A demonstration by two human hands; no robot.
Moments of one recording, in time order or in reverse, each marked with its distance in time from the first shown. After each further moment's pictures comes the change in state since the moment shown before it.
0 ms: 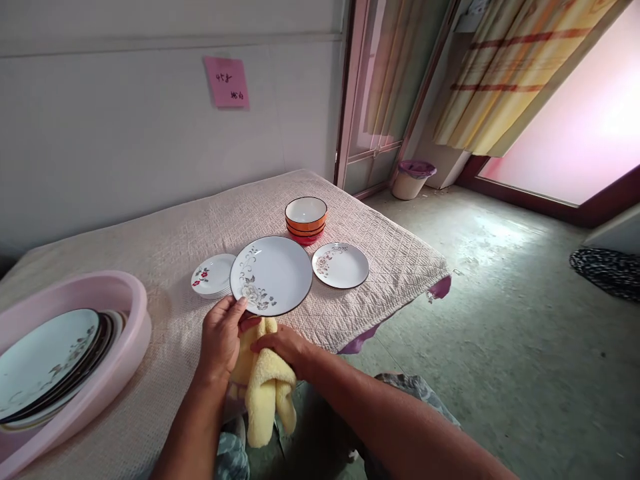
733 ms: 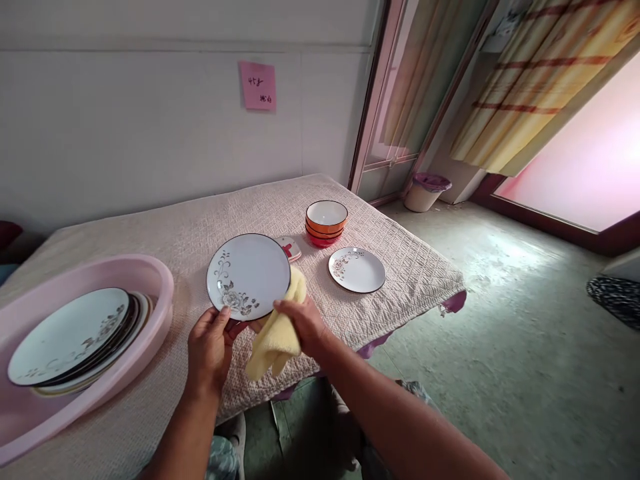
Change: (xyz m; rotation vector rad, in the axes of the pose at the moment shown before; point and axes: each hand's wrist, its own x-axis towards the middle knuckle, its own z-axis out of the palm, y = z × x) left_hand -0.001 -0.011 -0.065 -0.146 0.158 0.050; right_hand 0.015 -0.023 0.015 0.100 -0.013 -0.402
